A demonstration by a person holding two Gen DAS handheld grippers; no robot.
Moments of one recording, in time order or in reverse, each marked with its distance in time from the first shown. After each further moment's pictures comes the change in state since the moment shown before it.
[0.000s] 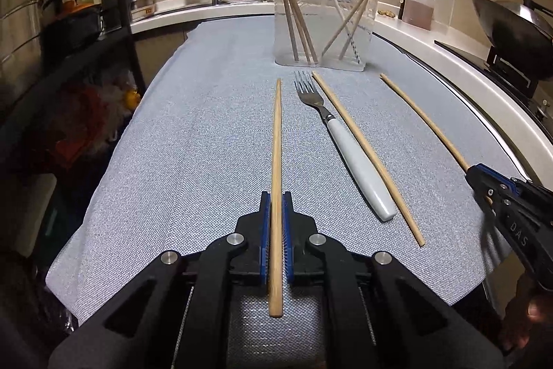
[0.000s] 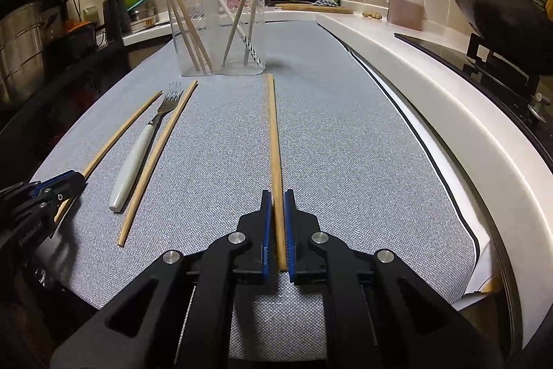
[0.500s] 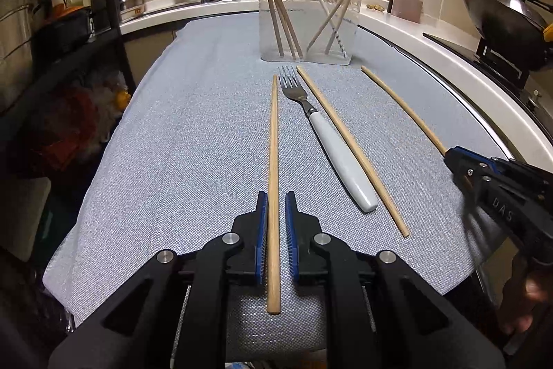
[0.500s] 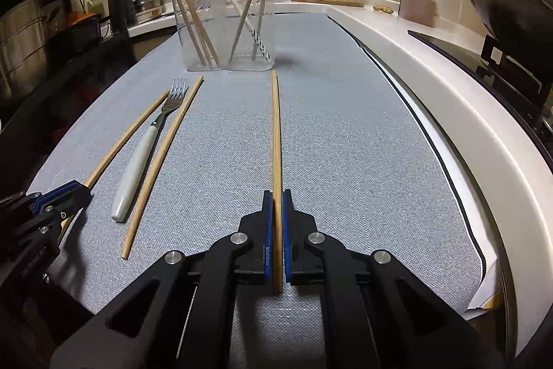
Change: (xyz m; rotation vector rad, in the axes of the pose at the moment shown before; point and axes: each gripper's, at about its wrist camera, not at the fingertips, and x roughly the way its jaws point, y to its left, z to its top) left arm -0.003 -0.011 -0.002 0.028 0.017 -0.027; right arm 0.011 0.001 0.013 -0.020 0.047 0.037
